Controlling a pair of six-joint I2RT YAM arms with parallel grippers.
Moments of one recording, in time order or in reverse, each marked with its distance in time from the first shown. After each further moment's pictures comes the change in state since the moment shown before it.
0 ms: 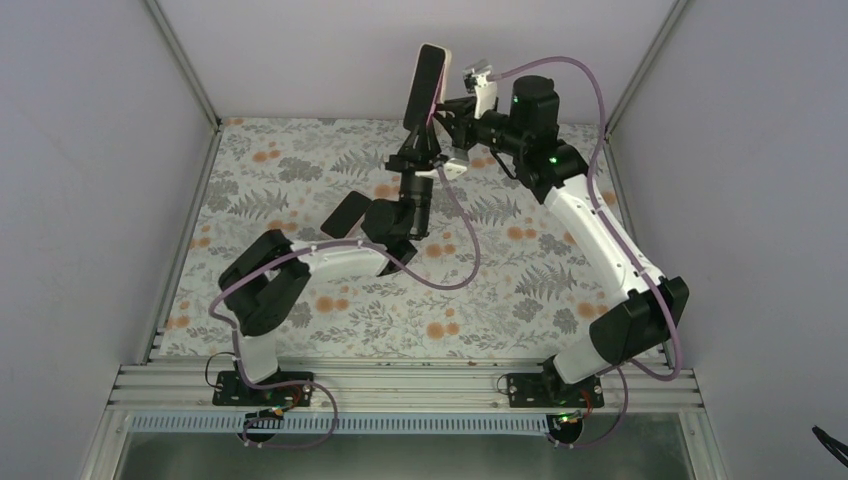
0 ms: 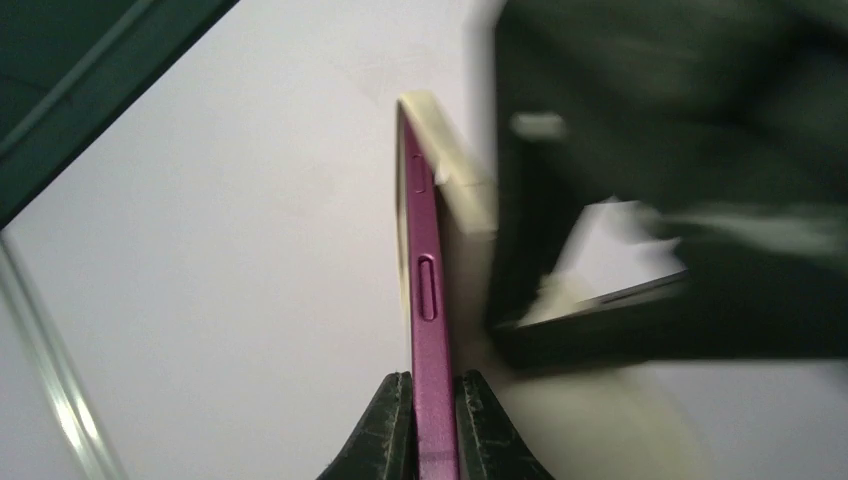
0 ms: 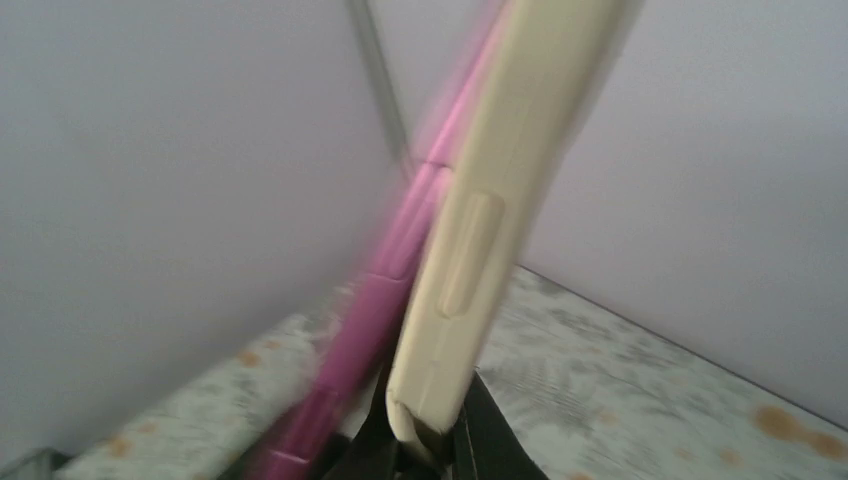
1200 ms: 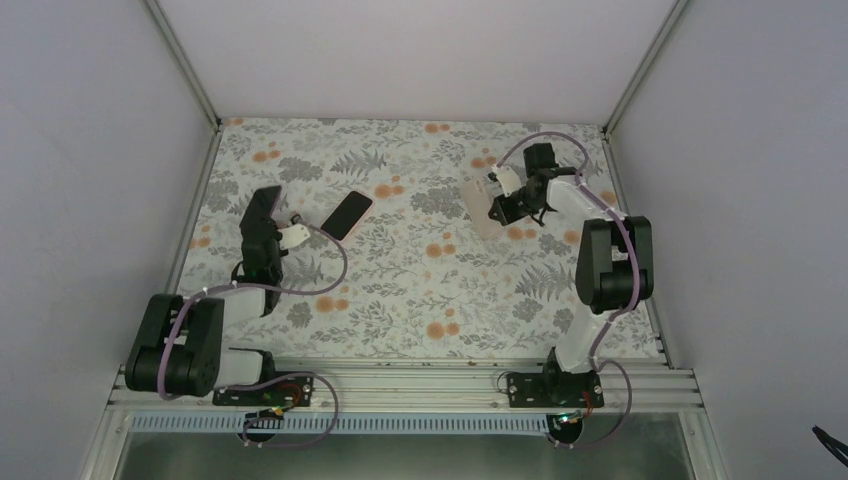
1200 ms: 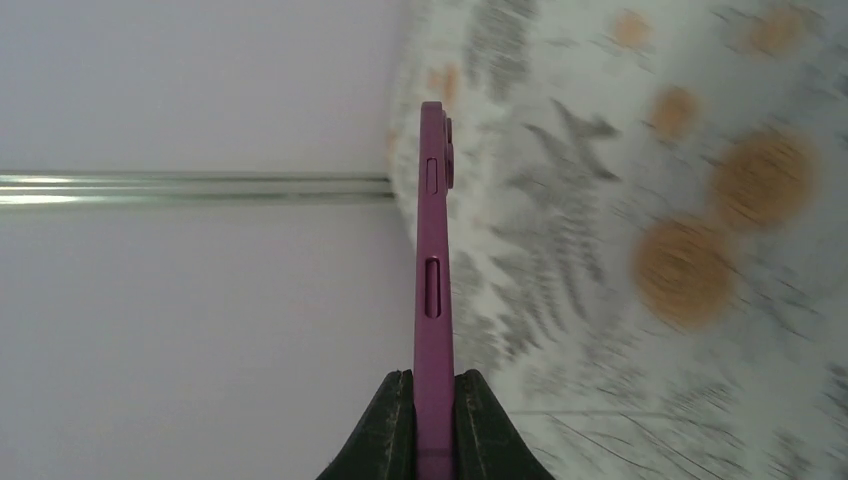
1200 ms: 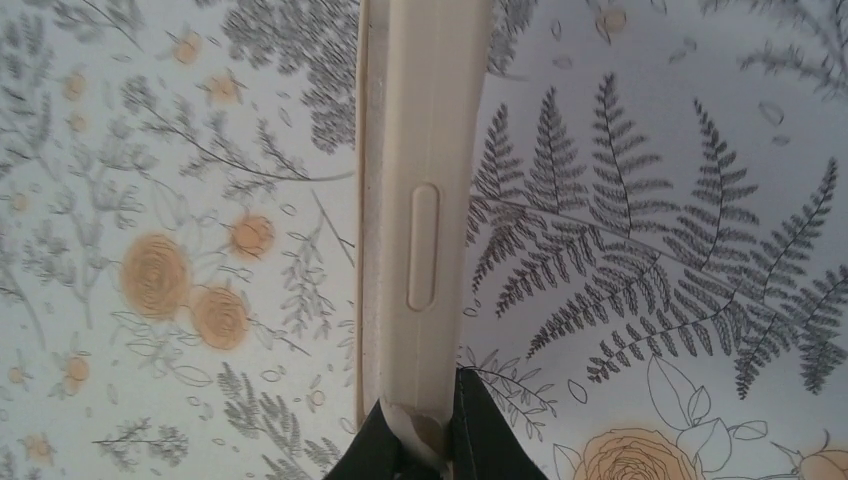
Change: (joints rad) left arm 0.821 -0.597 -0.927 -0.734 0.267 0.095; right arm -0.298 0.263 -0.307 -0.446 0.084 -0.474
